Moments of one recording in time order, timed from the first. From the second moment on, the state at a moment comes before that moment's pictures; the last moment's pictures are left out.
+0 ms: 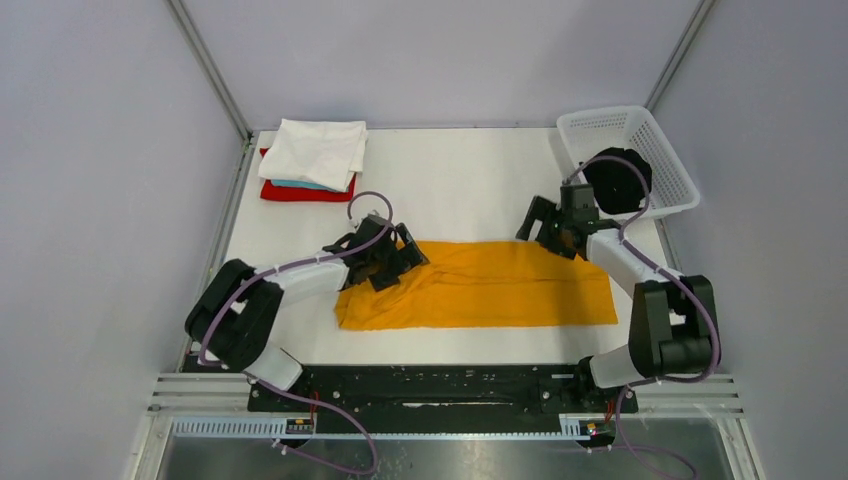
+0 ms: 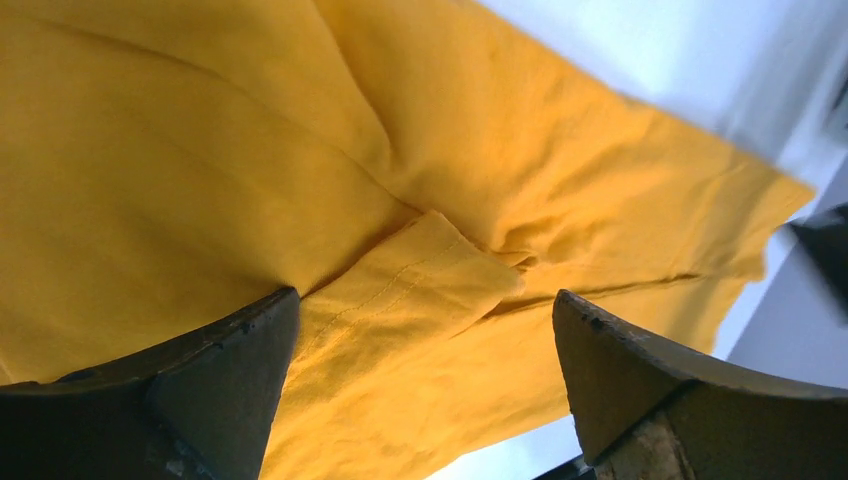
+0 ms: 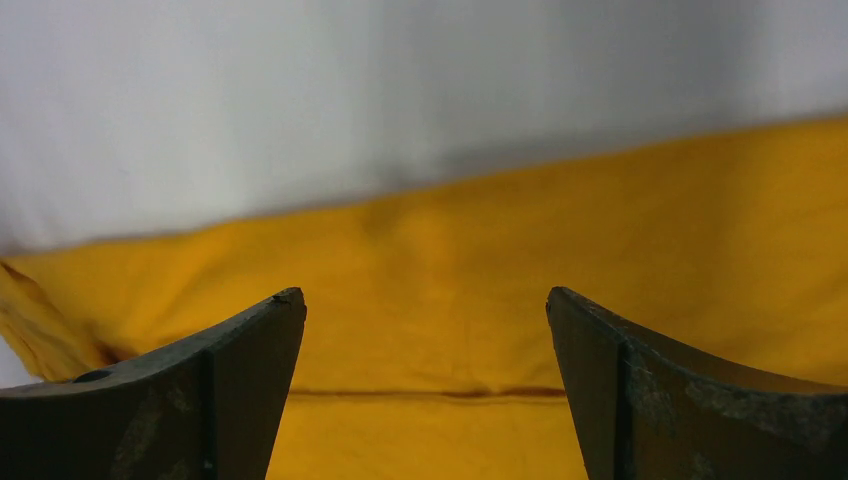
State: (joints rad) left arm -0.61 1.50 0.72 -0.11 0.04 -1.05; right arm 0.13 1.43 0.89 -0.37 -0.09 0.49
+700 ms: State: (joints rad) left arm -0.48 2.43 1.93 -0.13 0.20 -1.06; right arm 0.49 1.43 0.70 -0.39 -0.22 0.67
